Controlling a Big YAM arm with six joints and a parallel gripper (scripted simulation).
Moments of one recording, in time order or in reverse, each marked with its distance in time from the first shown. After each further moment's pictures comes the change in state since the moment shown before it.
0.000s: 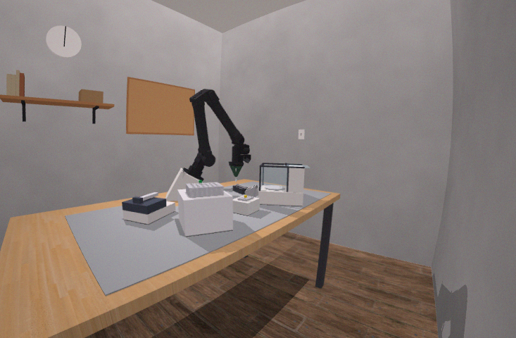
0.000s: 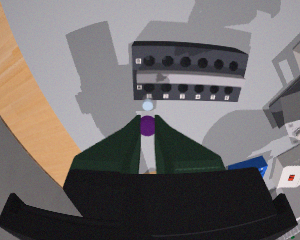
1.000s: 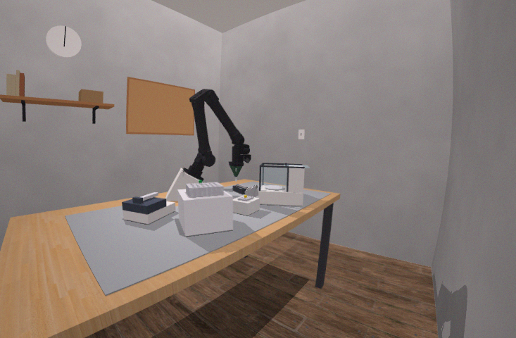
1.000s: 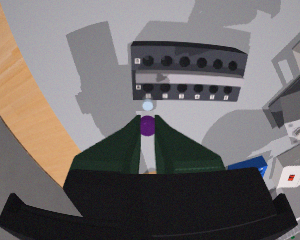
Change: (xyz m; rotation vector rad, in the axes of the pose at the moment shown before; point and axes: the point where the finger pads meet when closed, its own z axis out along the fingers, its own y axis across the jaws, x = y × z) arm 0.000 -0.001 0.000 0.000 -0.001 0.001
